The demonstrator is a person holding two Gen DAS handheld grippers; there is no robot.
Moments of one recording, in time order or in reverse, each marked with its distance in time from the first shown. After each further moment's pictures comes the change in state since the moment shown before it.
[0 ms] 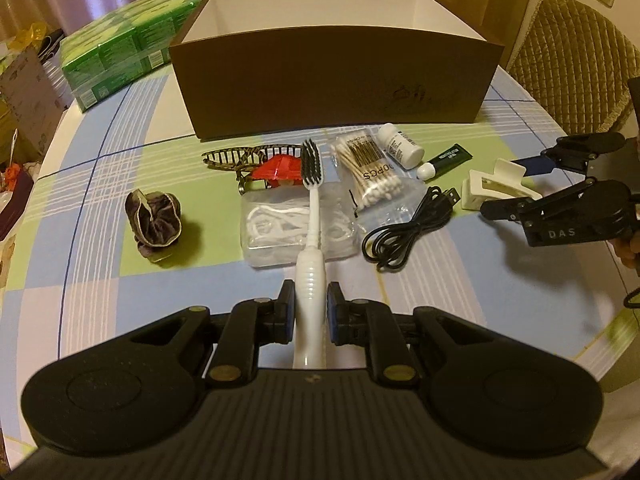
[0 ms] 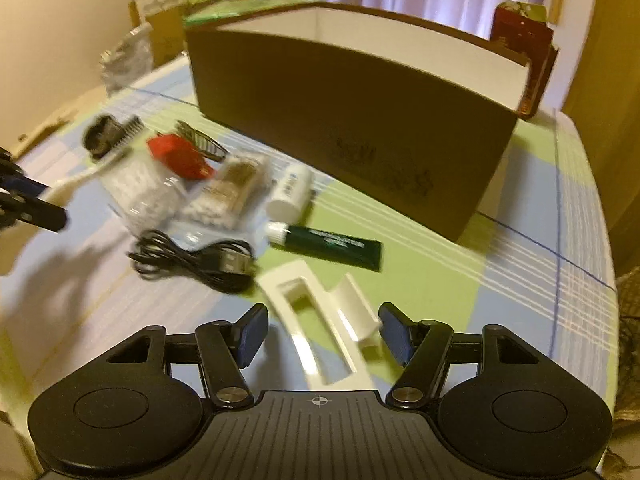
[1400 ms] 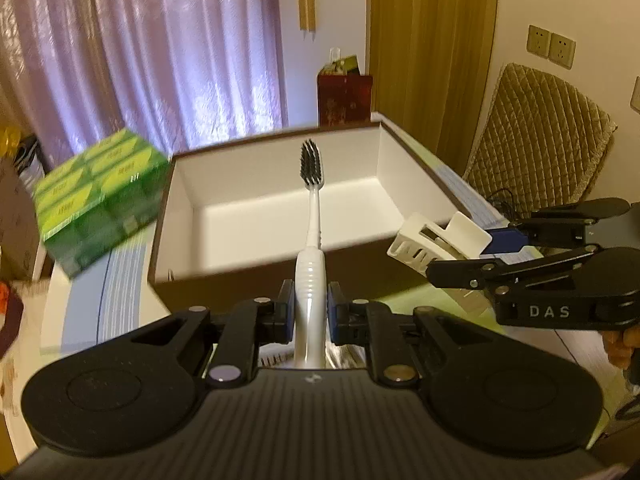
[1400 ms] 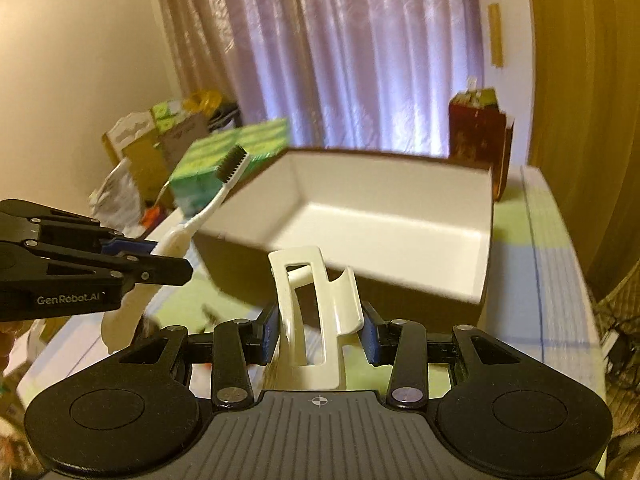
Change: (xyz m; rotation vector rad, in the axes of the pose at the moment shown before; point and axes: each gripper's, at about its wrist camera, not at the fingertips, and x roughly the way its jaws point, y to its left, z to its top) left arm -0.041 -0.014 0.144 0.149 -0.272 -0.088; right arm -0.076 -0.003 0.110 0.283 -0.265 0.025
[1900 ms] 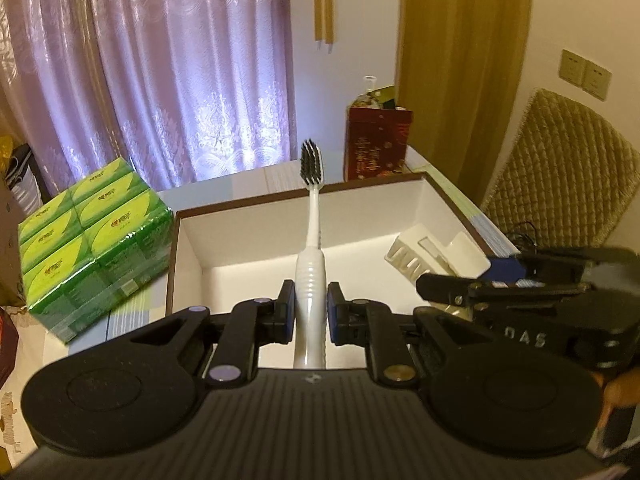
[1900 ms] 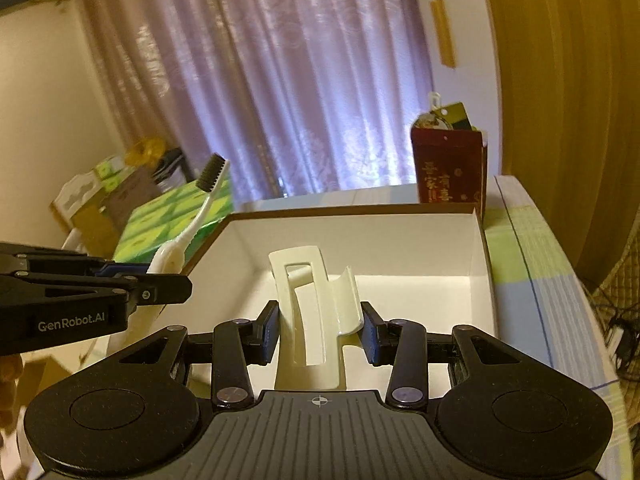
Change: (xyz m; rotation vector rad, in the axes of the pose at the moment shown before) left arm 0.081 0.047 0.080 -0.045 0.018 -0.004; right arm 0.078 -0.028 0.068 0.201 -0.038 -0.103
